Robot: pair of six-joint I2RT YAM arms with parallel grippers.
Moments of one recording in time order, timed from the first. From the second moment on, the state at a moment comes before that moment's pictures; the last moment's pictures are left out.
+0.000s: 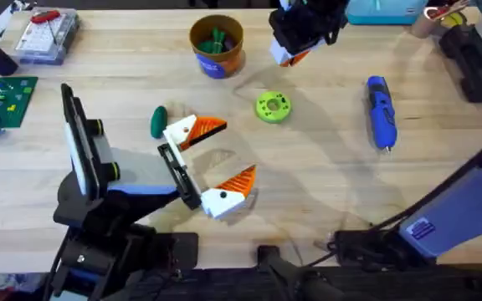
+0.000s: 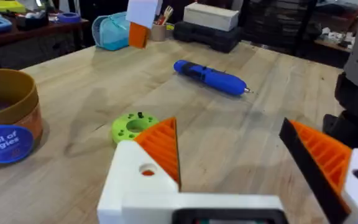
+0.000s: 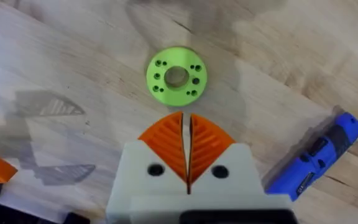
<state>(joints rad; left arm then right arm) -0.23 0.00 0.01 -0.07 0.82 -0.06 0.54 1.88 1.93 -1.40 0.05 0.06</state>
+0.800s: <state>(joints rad) -0.23 0.00 0.01 -0.07 0.82 -0.06 0.54 1.88 1.93 -1.45 0.05 0.06</state>
